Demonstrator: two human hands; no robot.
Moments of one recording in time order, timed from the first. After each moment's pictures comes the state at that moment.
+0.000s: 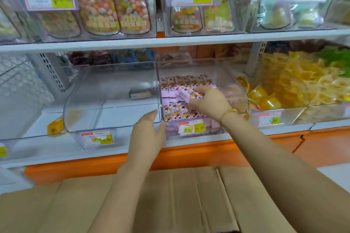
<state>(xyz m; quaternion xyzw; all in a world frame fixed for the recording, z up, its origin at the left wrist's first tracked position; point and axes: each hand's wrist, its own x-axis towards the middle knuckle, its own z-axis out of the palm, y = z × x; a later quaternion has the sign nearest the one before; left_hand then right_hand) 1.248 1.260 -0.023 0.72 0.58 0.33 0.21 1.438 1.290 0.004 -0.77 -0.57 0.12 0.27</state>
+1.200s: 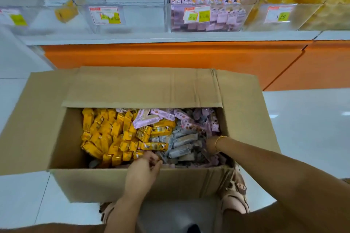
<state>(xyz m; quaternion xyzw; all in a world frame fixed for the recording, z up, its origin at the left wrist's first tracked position) 1.137 0.961 -0.226 0.66 0.67 0.09 0.34 1.388 1.022 -0.273 -0.57 -0.61 0.34 -0.43</state>
